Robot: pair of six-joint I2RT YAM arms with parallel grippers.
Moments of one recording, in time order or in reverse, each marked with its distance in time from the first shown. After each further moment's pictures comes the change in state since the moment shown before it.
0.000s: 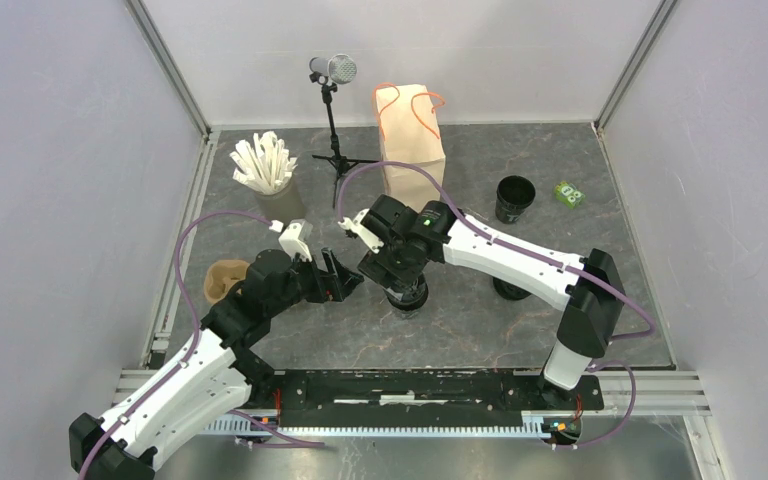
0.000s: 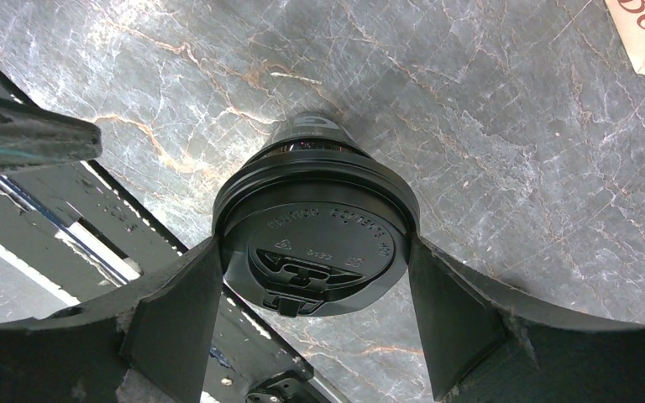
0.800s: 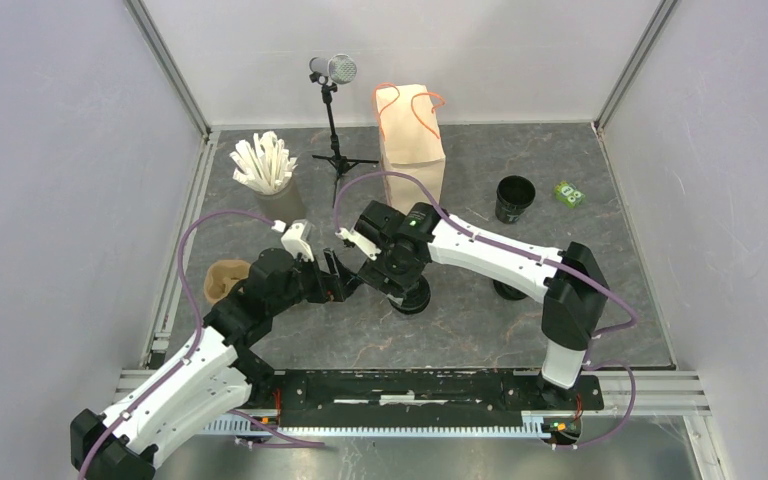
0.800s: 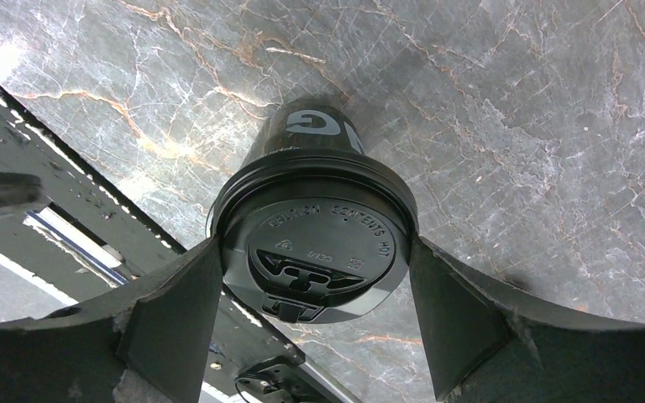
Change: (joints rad) left arm 0.000 0.019 0.000 0.000 0.007 0.000; right arm 0.000 0.080 0.012 -0.044 -0.004 -0.032
